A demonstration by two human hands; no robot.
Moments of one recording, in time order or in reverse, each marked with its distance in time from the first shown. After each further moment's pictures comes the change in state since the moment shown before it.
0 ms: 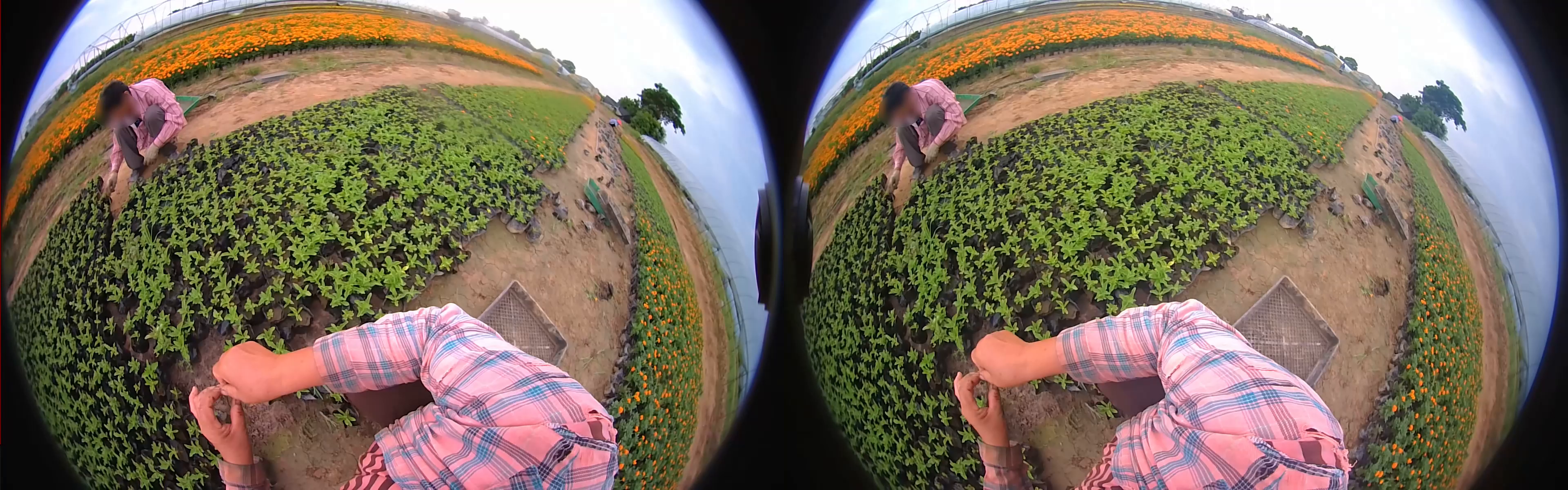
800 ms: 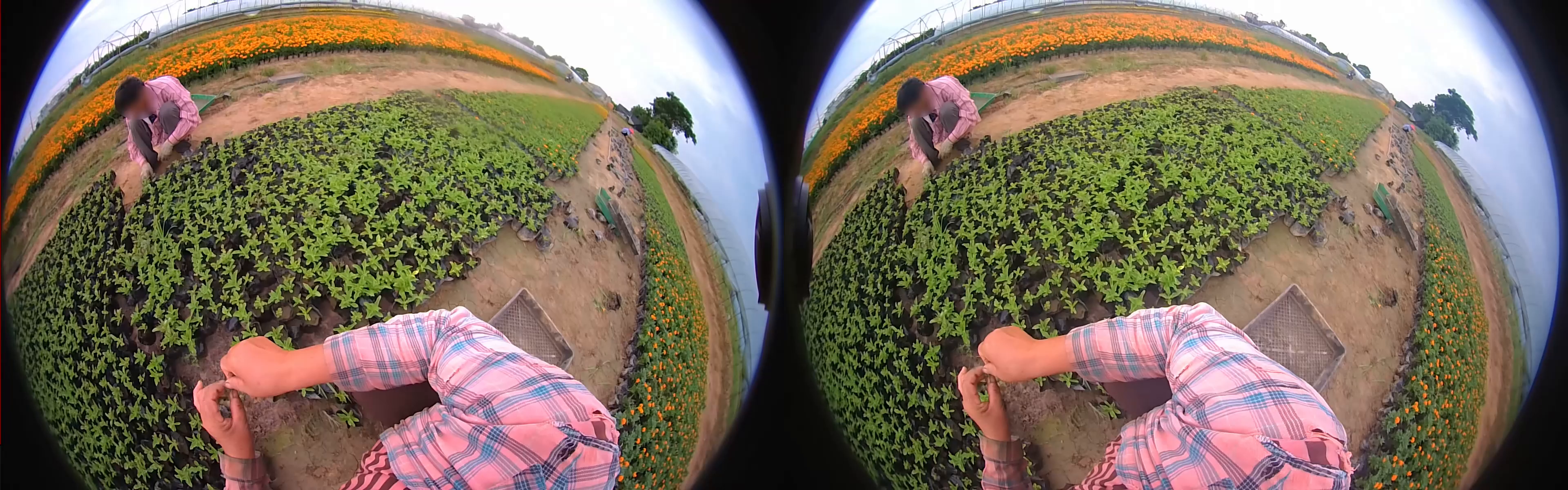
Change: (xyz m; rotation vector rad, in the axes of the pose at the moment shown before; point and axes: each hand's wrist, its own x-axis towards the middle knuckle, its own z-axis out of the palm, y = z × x) left_hand 0.004 0.005 0.000 0.017 0.044 0.003; right_hand -0.003 0.002 0.001 0.058 0.101 -0.037
